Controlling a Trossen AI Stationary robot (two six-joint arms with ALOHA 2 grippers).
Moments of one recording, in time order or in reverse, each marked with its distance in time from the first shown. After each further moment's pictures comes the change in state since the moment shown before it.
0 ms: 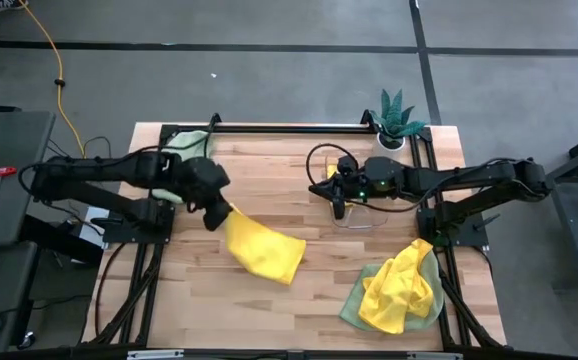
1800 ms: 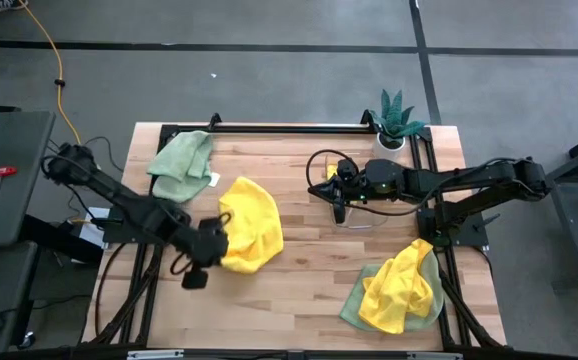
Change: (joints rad) left arm -0.526 0.141 -0.123 0.118 -0.075 0.076; right arm 0.029 0.003 0.000 0.023 0.017 -0.089
